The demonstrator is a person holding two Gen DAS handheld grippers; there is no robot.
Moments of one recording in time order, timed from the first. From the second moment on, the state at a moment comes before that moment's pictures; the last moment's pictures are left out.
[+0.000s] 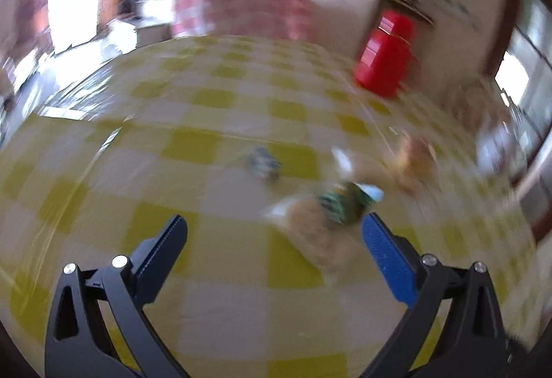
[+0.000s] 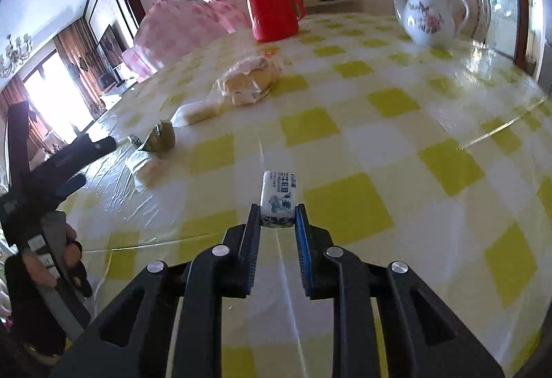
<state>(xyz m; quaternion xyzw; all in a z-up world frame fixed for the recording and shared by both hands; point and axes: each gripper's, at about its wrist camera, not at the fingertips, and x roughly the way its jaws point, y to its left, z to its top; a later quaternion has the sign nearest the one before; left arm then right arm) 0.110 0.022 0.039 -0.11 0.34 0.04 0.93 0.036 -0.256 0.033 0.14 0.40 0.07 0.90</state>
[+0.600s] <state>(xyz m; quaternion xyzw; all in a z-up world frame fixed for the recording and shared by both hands) 0.175 -0.058 0.015 0.09 0.40 -0.11 0.91 0.041 -0.267 0.027 0.18 0.42 0.08 0.88</state>
